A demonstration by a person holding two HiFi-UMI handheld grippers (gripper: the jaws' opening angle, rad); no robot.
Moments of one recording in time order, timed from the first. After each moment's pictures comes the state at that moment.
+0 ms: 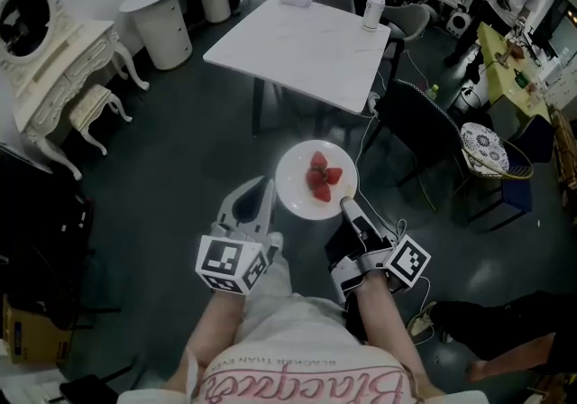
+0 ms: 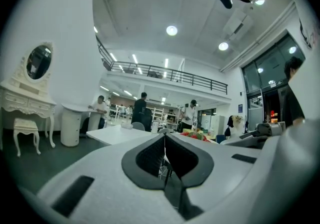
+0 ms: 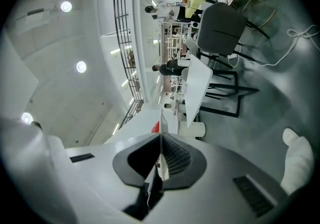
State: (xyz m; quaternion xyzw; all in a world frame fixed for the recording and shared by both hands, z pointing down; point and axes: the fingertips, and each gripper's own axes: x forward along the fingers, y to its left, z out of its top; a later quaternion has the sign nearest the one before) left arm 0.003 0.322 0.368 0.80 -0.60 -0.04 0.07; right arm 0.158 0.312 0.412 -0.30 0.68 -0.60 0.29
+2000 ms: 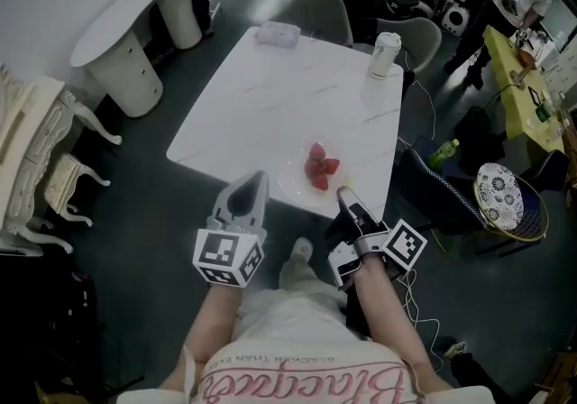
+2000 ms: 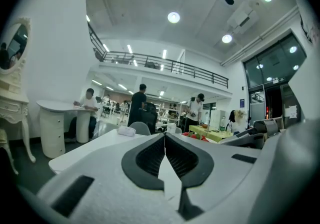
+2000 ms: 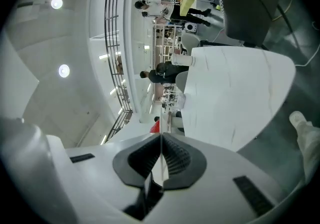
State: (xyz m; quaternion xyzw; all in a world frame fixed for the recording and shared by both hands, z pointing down) left arm -0.111 -0.164 0.392 0.82 -0.57 -0.01 0.09; right arm 0.053 -0.169 0.445 -0.36 0.64 -0.61 0.30
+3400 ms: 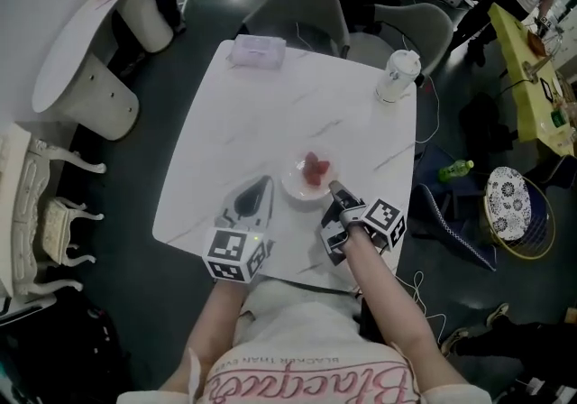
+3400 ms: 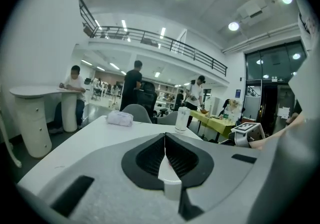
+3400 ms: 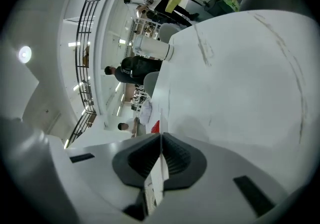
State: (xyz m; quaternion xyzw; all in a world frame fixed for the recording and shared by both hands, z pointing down) left arm -0.134 -0.441 0.474 0.84 -0.51 0.07 0.16; right arm 0.020 -0.451 0.591 -0.47 0.55 -0.66 0.20
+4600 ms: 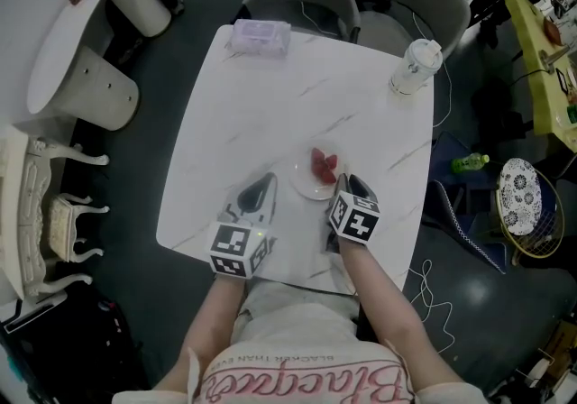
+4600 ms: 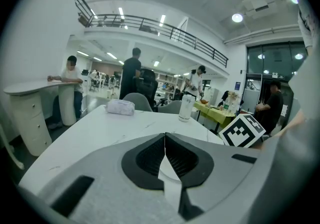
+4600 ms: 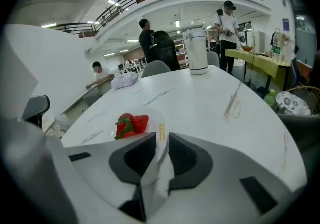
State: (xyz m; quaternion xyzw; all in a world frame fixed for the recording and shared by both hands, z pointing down) left arm -0.144 -0.482 0.522 0.84 -0.49 0.13 0.19; right arm 0.033 -0.493 0.651 -0.63 0.66 -0.37 -0.19
